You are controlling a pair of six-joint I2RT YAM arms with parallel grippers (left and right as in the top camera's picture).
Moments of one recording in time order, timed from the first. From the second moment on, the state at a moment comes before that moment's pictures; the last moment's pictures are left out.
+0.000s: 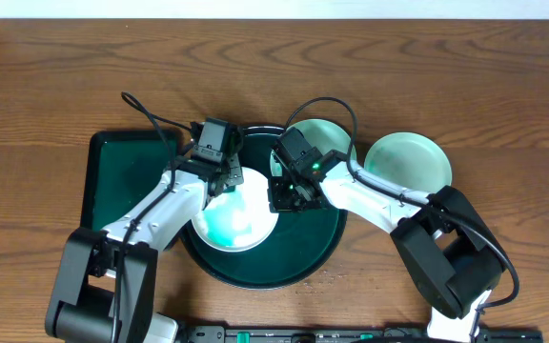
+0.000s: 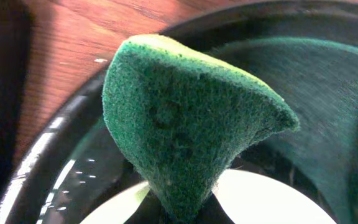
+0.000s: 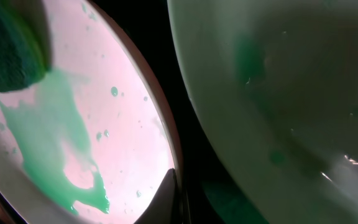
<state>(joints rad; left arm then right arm) -0.31 1.63 0.87 -0.37 -0.11 -0.46 0.71 1.96 1.20 -0.50 -0.31 0.64</state>
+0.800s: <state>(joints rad) -0.31 1.63 0.88 -0.79 0.14 -0.32 0.71 1.96 1.20 -0.50 -0.31 0.64</state>
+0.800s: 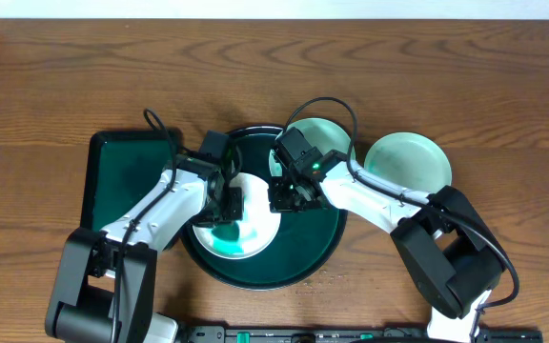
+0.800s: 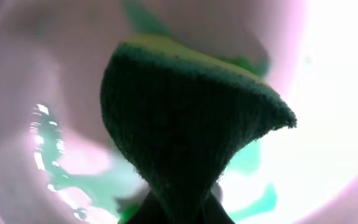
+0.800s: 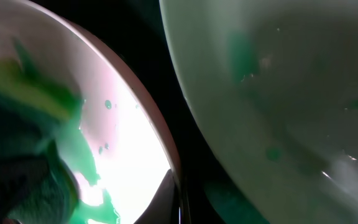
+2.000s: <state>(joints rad) -0.31 1.63 0.88 -0.69 0.39 -0.16 0.70 1.96 1.20 -0.50 -0.34 0.63</state>
